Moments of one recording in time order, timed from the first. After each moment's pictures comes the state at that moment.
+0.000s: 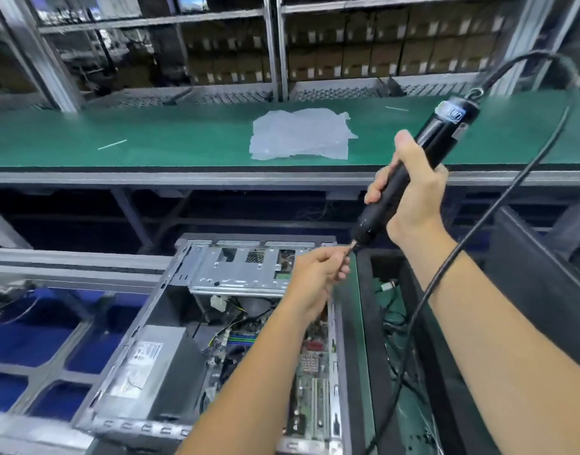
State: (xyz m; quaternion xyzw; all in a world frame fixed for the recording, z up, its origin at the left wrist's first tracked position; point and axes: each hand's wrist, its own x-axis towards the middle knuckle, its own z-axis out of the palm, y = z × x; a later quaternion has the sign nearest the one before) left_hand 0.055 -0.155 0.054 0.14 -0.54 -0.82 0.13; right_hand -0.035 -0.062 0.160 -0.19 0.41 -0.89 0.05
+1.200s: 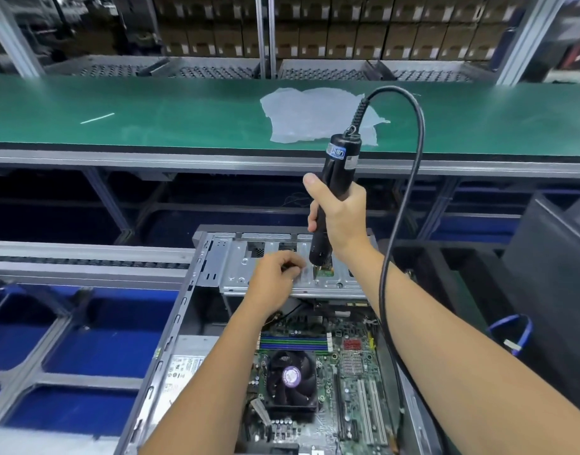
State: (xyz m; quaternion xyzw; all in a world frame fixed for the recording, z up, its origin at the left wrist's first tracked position) left_hand 0.102 -0.309 0.008 0.18 -0.83 -0.51 0.14; right_hand 0.016 -0.216 0.095 -0.25 0.59 -0.76 0.06
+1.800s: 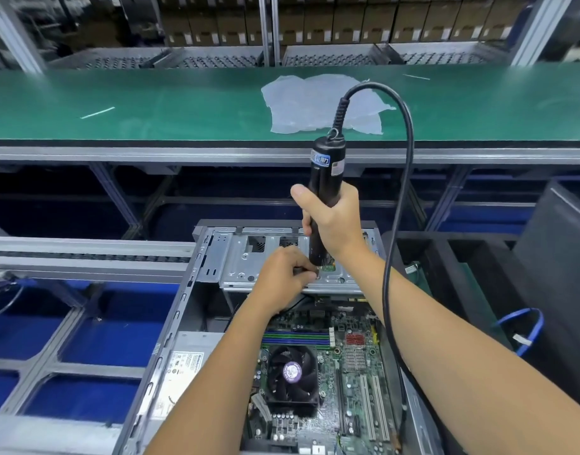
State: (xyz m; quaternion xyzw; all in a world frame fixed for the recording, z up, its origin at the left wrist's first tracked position) left_hand 0.095 -0.304 0.004 0.10 -0.90 -0.41 0.11; right_hand 0.013 -0.216 0.077 -0.31 0.61 -0.73 0.06
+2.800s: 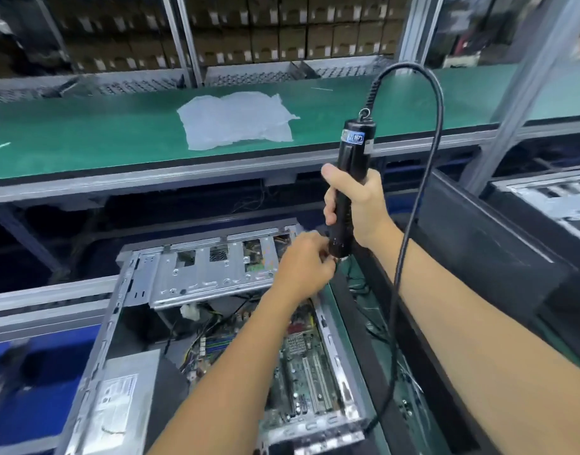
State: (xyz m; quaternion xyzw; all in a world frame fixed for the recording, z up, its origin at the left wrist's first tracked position) left_hand 0.050 -0.170 0.045 -0.04 -0.93 -0.35 0.12; right_hand -0.011 -0.071 0.114 -0.23 0.59 -0.78 0.04
